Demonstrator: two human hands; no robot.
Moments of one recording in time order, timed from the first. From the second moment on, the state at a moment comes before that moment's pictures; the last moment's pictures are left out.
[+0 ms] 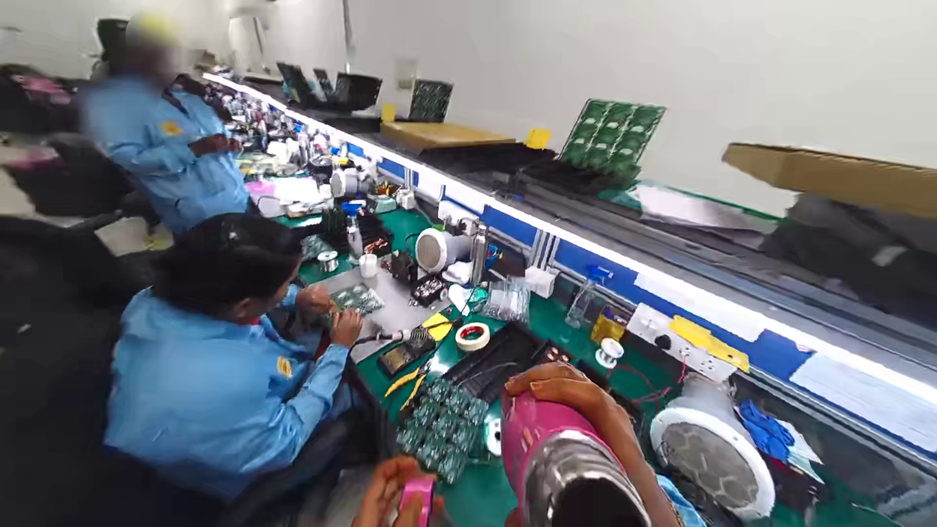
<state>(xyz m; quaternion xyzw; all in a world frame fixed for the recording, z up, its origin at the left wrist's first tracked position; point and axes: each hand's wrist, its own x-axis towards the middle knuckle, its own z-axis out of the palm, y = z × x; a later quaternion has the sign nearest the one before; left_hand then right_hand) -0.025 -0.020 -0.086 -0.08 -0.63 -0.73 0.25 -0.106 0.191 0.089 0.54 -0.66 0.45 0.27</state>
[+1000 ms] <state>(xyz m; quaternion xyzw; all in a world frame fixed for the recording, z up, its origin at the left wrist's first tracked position) -0.028 -0.018 -0.088 -0.25 -0.80 -0.50 0.24 -0.064 0.180 -0.118 0.36 -0.82 0.43 -0.06</state>
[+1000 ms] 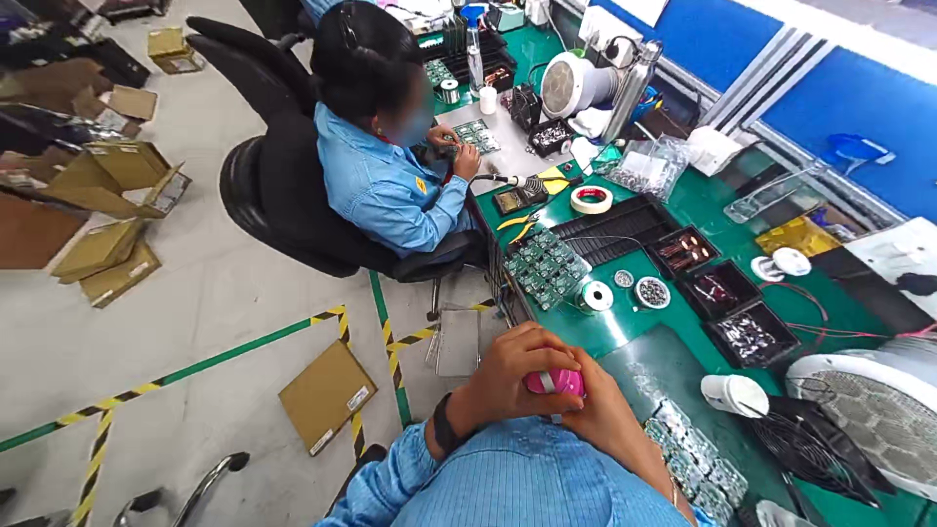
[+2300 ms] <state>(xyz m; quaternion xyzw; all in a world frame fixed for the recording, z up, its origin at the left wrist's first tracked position) -0.038 -0.016 -0.095 -0.22 -0.61 -0.75 0.09 -0.076 0.174 -0.142 0.39 -0.78 0.49 0.02</state>
